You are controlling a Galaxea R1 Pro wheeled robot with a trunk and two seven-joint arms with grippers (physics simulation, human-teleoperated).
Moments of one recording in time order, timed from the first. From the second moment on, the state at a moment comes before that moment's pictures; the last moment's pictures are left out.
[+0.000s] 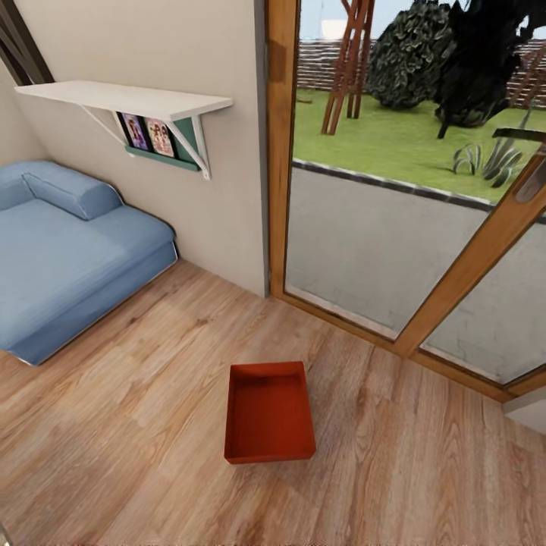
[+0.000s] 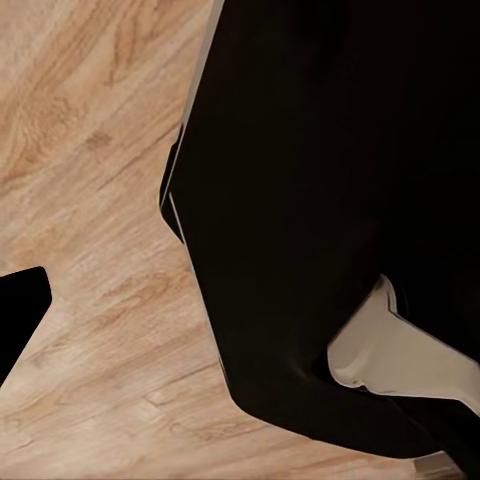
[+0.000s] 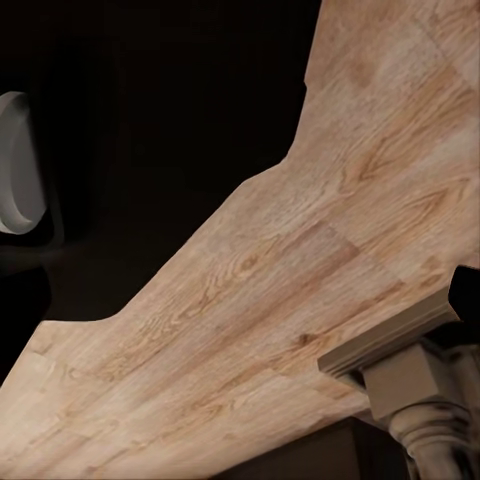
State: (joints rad) left arm -0.25 0.00 -0.14 0.00 0.50 0.01 0.04; right arm -0.16 0.00 0.38 0.03 -0.23 -0.03 -0.02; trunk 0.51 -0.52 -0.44
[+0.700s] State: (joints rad) left arm -0.25 0.00 -0.14 0.00 0.50 0.01 0.04; right arm -0.16 0.00 0.38 0.03 -0.23 -0.03 -0.02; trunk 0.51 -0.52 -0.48
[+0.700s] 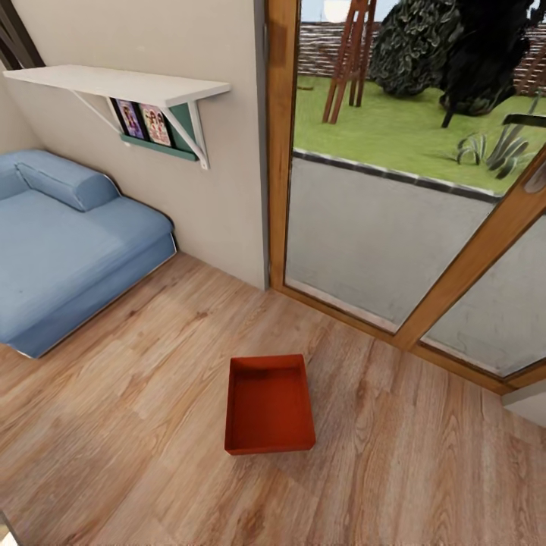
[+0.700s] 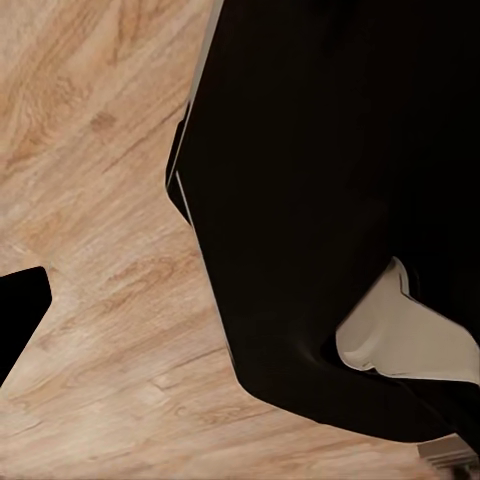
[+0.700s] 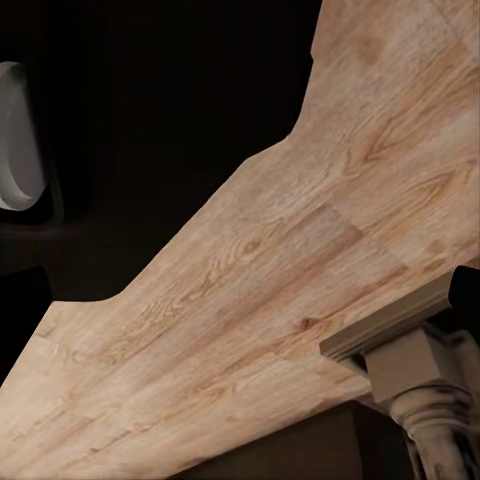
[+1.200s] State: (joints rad) left arm -0.25 0.00 -0.14 0.00 0.50 0.01 0.04; right arm -0.16 0.00 0.38 0.03 -0.23 -0.03 -0.02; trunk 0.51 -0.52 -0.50
